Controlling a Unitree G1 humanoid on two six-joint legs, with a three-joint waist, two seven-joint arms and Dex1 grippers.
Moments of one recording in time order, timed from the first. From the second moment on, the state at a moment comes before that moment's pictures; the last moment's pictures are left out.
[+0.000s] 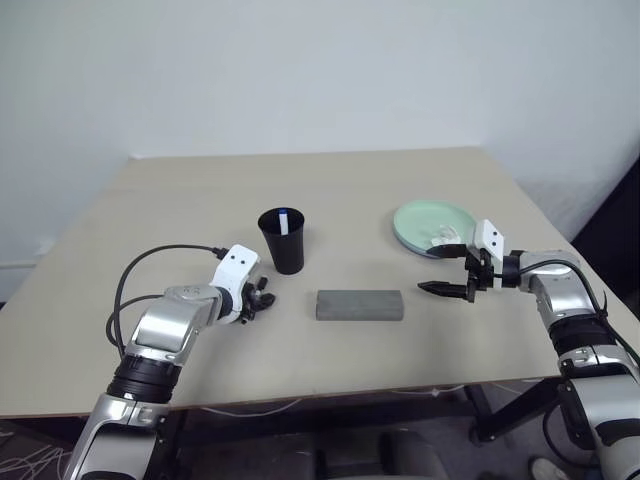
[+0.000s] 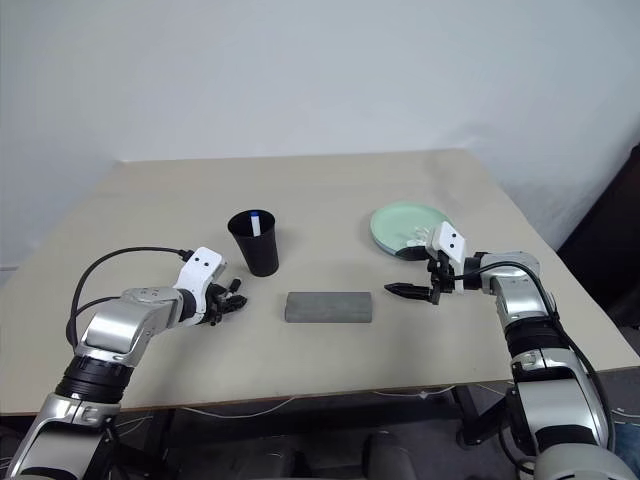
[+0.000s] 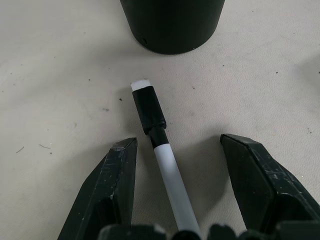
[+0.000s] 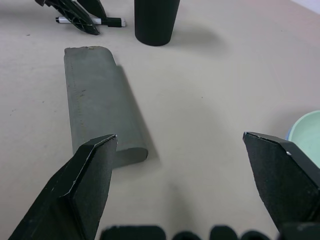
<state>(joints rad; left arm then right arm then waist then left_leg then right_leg) -0.40 0.59 -0.11 0.04 -0.20 0.96 -0.51 -0.67 -0.56 0.07 0.73 0.16 -0.09 1.32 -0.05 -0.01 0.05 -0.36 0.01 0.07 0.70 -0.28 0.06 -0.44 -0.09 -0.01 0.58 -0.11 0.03</state>
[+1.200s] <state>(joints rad) -0.63 0.35 -0.05 0.06 -0.23 0.39 -0.58 -0.68 -0.56 0.07 0.73 0.16 -0.09 1.32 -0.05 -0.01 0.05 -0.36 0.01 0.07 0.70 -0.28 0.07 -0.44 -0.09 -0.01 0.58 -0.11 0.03</state>
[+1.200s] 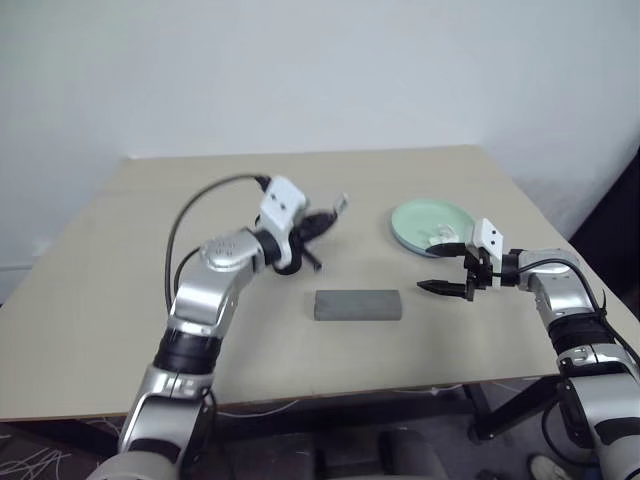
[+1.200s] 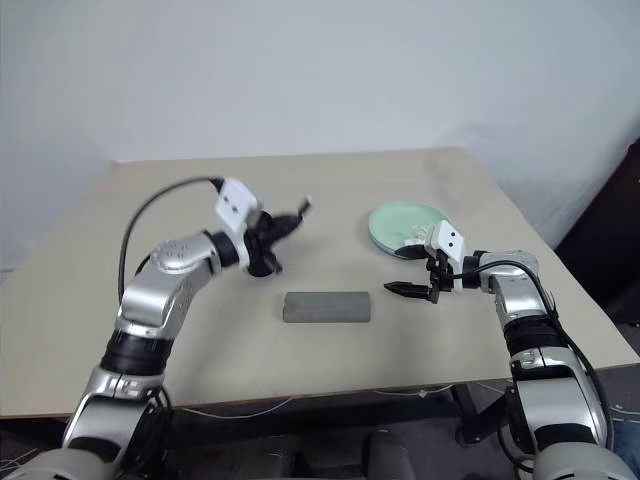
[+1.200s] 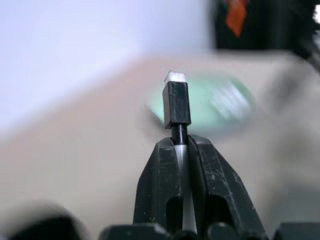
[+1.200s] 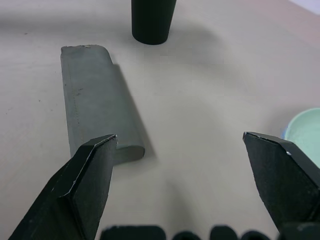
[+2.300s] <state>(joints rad) -0.79 0.26 0.06 0.77 -0.06 -0.37 -0.35 -0.68 -0.56 0.07 0.73 0.16 -0.09 1.31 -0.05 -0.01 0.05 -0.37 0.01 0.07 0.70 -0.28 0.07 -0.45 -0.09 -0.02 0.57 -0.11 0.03</state>
